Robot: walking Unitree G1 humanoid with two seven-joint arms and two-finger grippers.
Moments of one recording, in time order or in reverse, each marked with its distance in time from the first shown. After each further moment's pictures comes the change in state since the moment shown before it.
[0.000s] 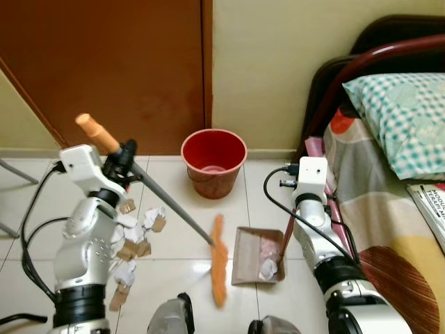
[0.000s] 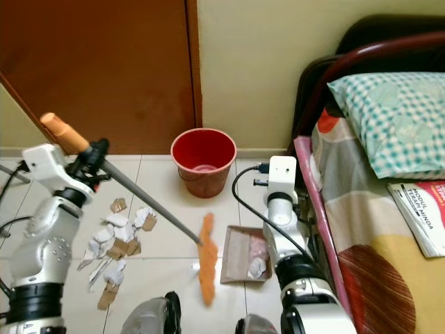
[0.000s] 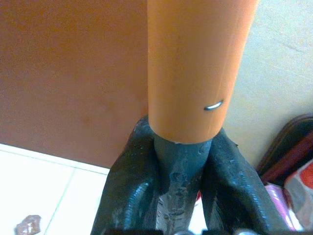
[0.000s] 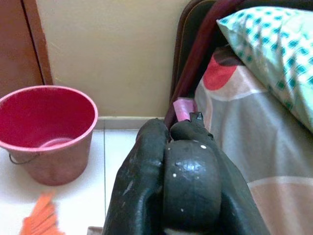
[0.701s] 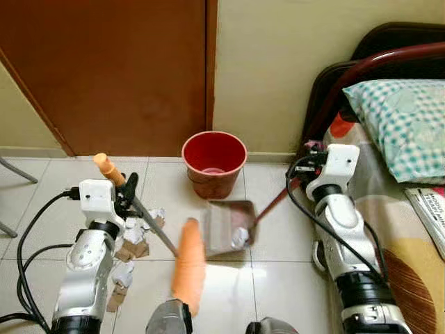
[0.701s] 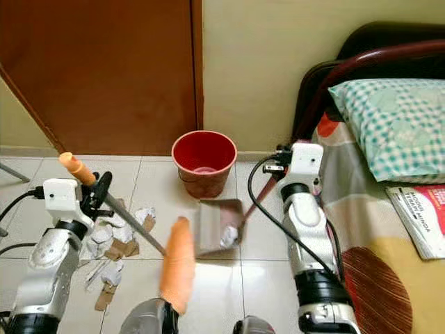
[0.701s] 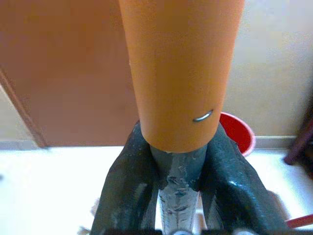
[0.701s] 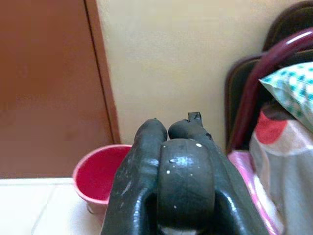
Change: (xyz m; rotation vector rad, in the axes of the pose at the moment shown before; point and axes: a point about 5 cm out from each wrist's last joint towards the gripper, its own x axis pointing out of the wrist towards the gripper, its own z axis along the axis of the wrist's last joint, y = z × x) left arm -0.031 0.015 -0.049 0.363 0.107 0.072; right arm -0.016 -0.016 0.052 0.227 -0.200 0.272
